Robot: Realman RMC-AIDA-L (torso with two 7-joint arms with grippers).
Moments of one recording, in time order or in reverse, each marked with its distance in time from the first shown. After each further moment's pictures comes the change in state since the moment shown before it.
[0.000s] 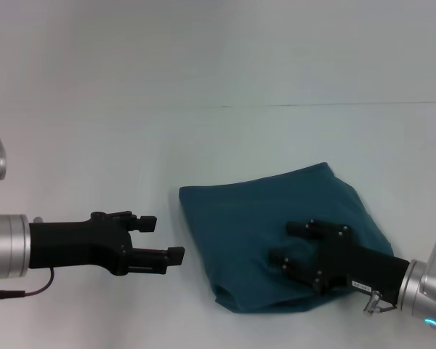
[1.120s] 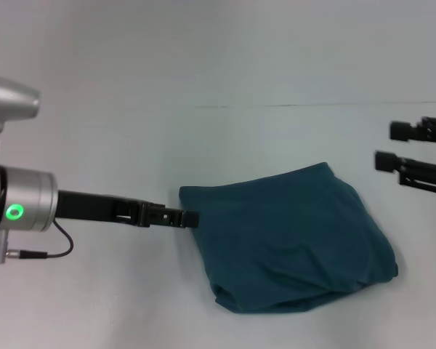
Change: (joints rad) left arm -0.167 0.025 0.001 -0.013 0.135 -0.025 -0.497; right arm -0.197 -0.036 0.312 -1.069 -0.467 -0.395 1.001
